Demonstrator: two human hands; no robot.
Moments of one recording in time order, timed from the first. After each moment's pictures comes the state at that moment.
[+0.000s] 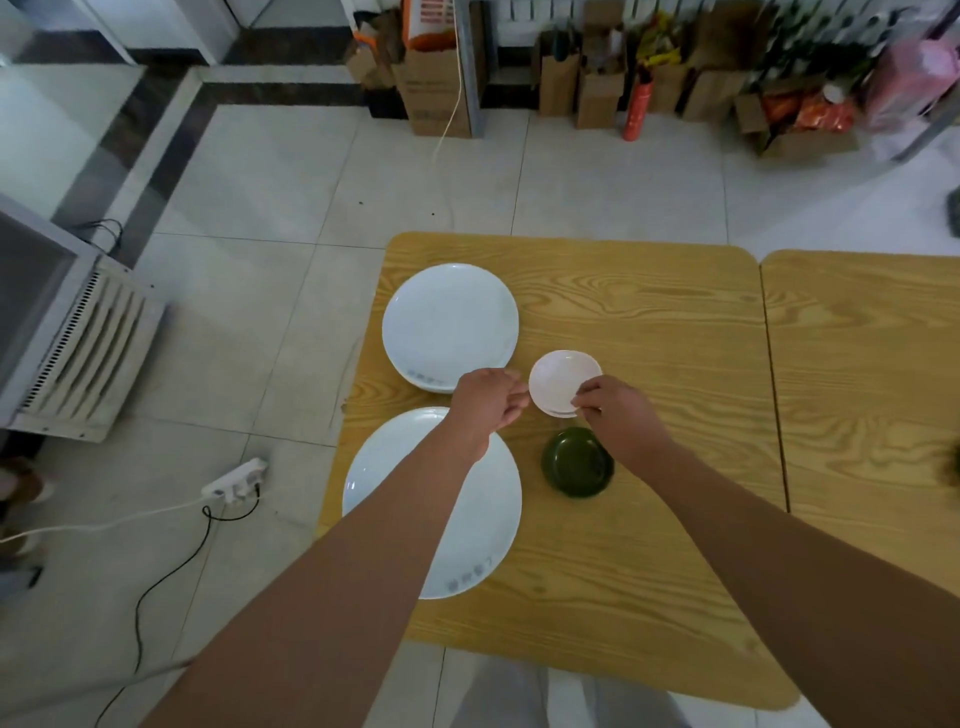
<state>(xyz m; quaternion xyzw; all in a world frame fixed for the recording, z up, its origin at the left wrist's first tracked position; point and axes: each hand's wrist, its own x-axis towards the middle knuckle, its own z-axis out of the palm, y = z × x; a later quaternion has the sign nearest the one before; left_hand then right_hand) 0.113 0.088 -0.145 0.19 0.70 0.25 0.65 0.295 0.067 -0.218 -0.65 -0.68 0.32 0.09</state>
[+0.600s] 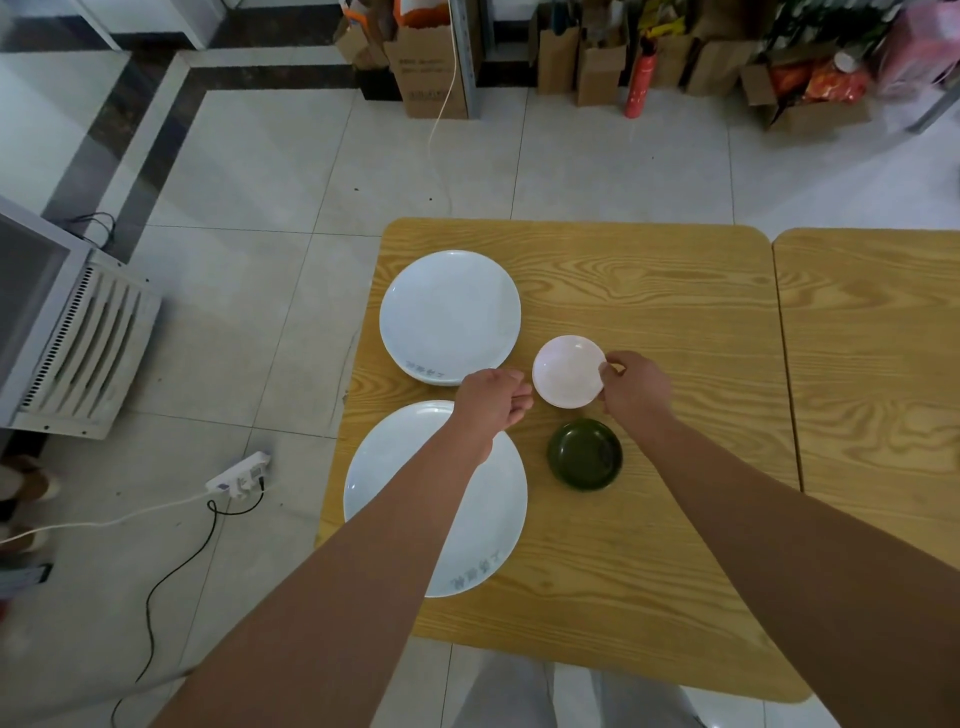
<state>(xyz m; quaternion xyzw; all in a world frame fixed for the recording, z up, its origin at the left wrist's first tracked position) 0.112 0.085 -0.158 0.20 0.71 0.23 0.63 0.289 0.089 -0.226 -0.80 -0.42 0.39 0.19</state>
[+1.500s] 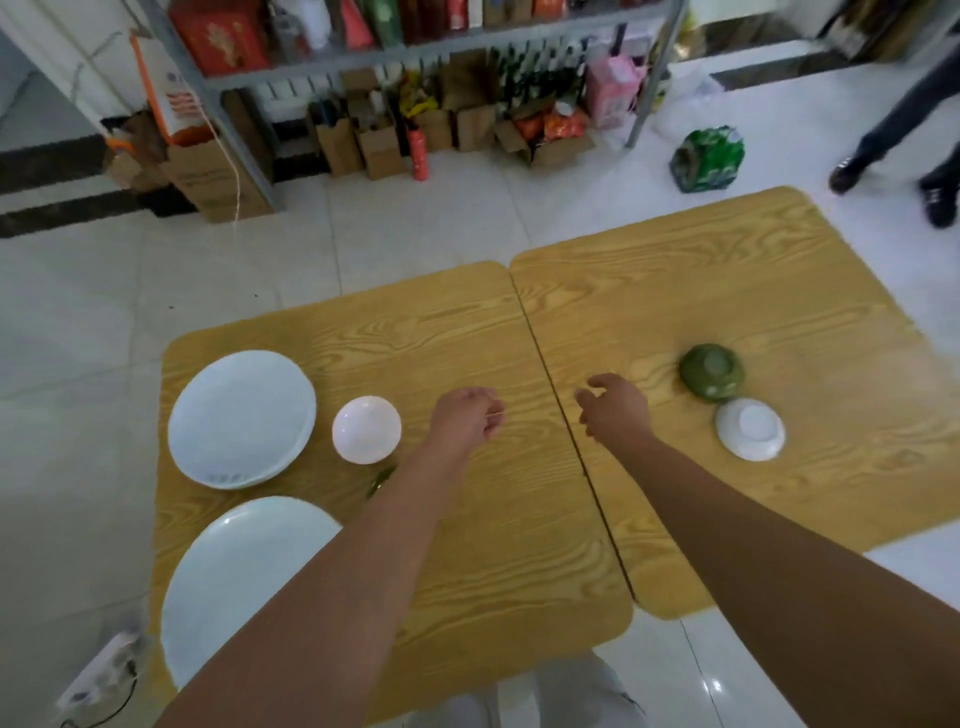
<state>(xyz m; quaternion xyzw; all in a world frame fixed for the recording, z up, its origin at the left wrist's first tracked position) 0.321 0.060 -0.127 0.31 0.65 0.13 0.68 0.492 -0.012 -0.169 -0.87 -0.25 0.34 0.25</state>
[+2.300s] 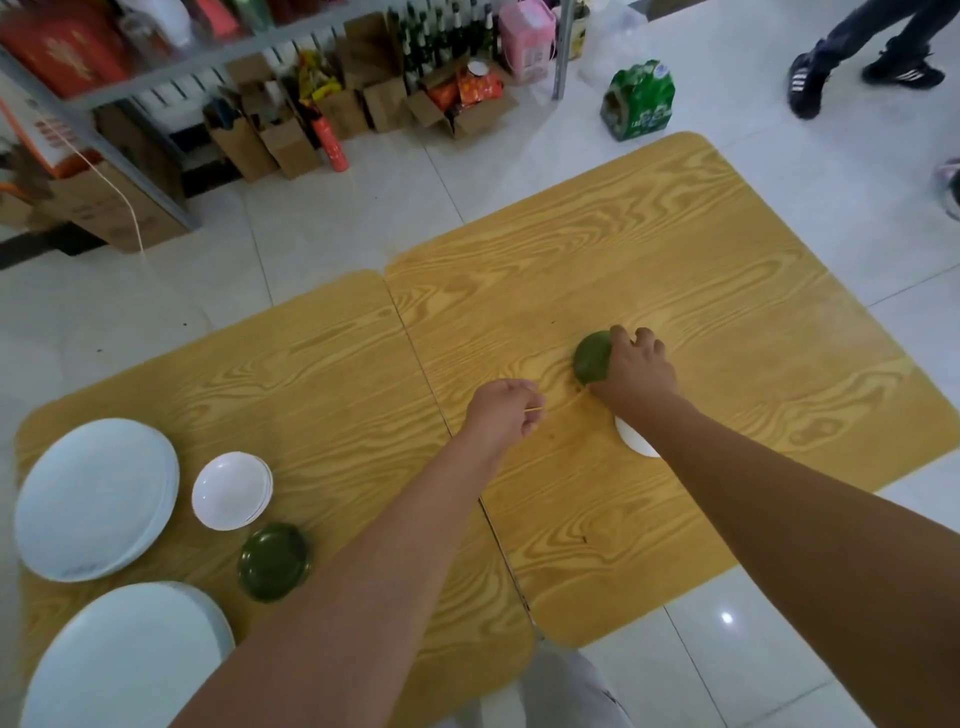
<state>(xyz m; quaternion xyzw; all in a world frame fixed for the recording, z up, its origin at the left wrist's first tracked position) 0.522 0.012 -0.159 0.38 0.61 0.04 0.70 0.682 -0.050 -0.193 -0.90 -0.35 0.25 0.02</state>
